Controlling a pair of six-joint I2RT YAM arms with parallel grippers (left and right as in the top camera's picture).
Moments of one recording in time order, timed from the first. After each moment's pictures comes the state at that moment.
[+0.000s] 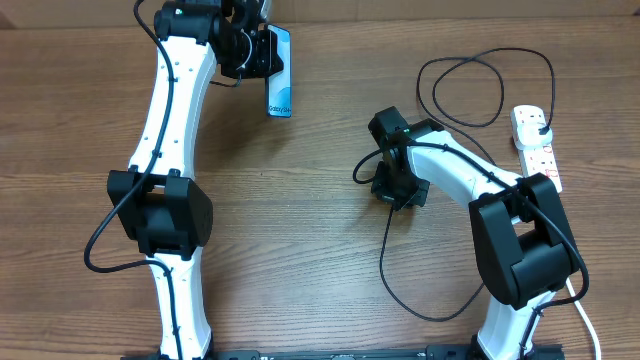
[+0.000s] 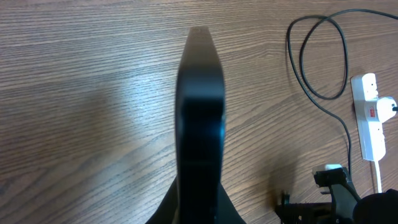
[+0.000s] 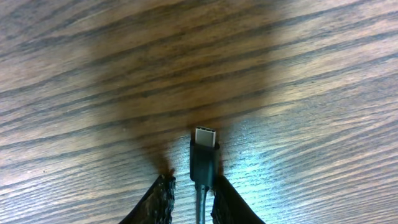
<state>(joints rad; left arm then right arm) -0.14 2.27 2.35 -1.18 0.45 -0.13 0.41 1.98 1.29 -0.92 0.01 0.72</state>
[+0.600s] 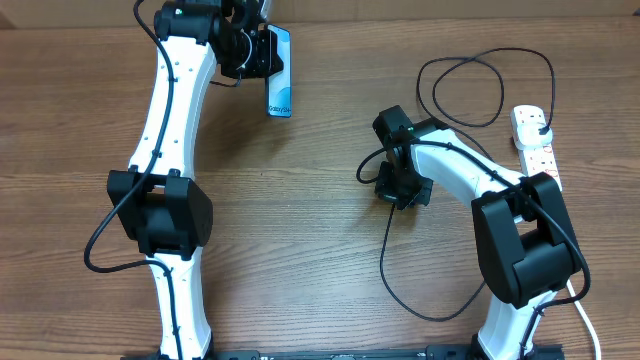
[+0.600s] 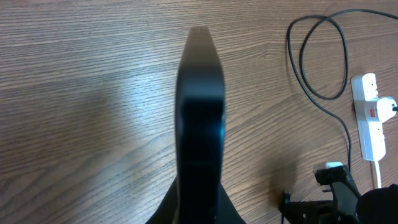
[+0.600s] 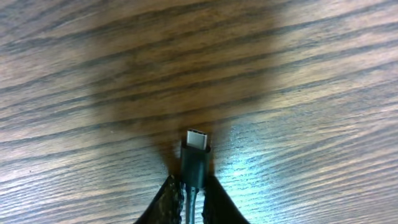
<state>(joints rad) -0.14 2.27 2.35 -1.18 0.45 -0.13 0.39 1.98 1.29 -0.93 0.01 0.67</state>
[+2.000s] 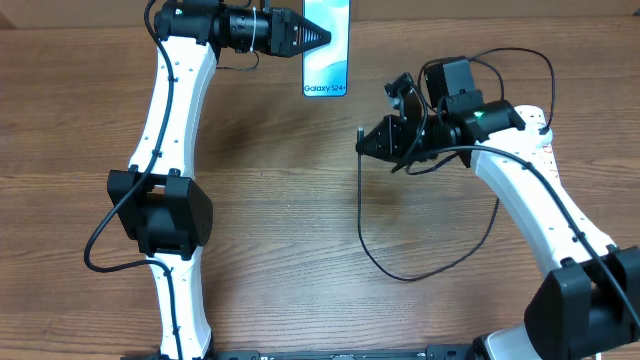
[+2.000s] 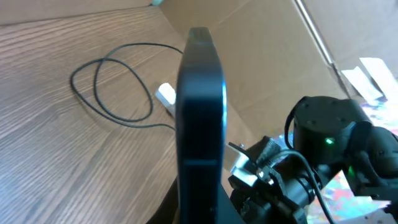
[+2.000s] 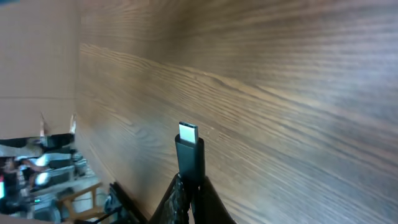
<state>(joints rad) -0.14 2.27 2.35 -0.92 1.23 -0.07 0.28 1.68 1.39 -0.79 -0.68 0.30</state>
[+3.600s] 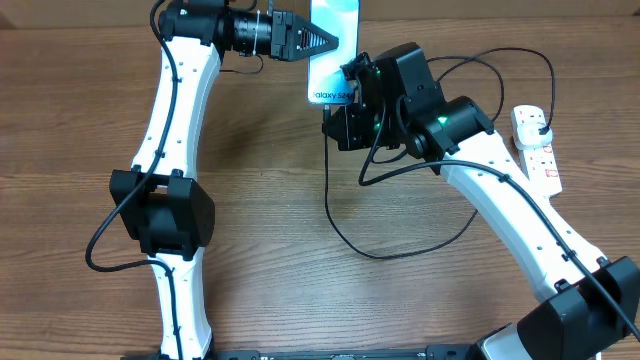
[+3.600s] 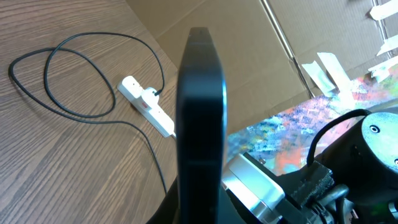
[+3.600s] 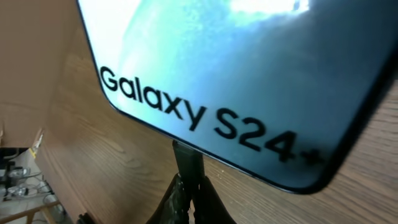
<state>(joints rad) -0.15 2.27 2.35 -0.96 1.35 -0.07 0.47 1.67 1.53 -0.72 -0.44 0.36</state>
